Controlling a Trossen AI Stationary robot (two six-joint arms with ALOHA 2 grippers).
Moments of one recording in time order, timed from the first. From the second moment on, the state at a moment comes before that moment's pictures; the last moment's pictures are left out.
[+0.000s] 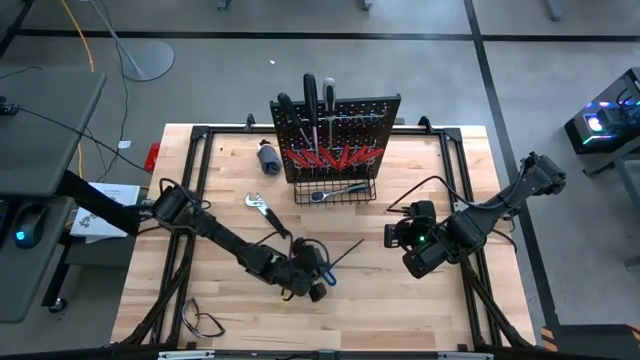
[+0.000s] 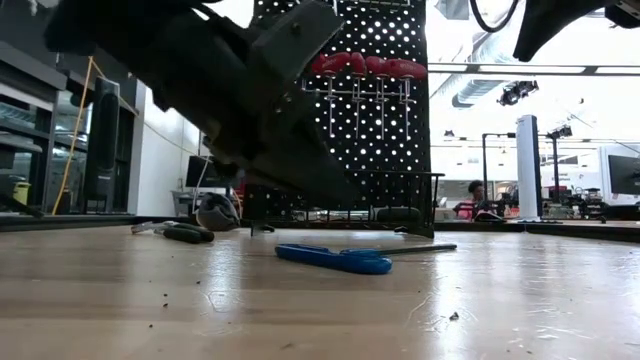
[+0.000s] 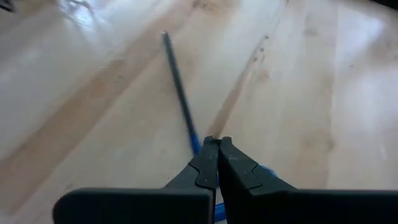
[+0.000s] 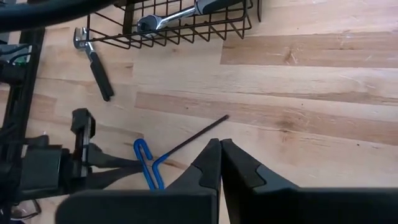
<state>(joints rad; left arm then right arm) -0.48 1.98 1.06 0.15 -0.59 -0.71 0.58 1.38 1.23 -1.19 0.57 2.01</state>
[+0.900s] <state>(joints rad) -0.54 2.07 1.07 0.03 -0.58 -0.90 0.58 1.38 1.23 -1.22 0.54 2.01</state>
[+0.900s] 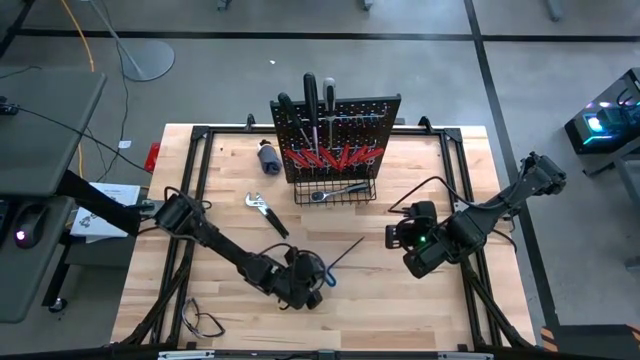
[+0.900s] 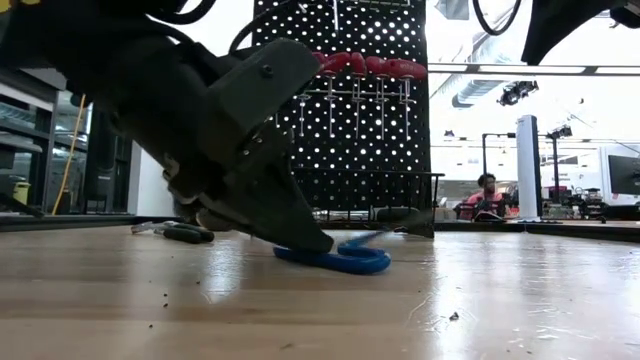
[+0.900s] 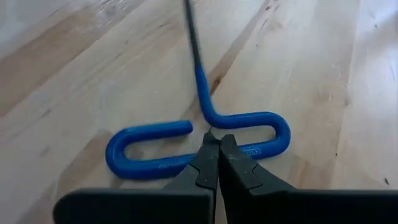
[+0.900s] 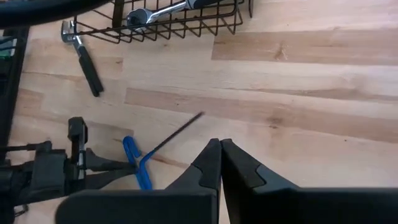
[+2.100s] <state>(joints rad) -0.51 2.04 1.06 0.15 -0.72 -0.73 0.56 1.61 1.23 -0.95 0.34 1.88</state>
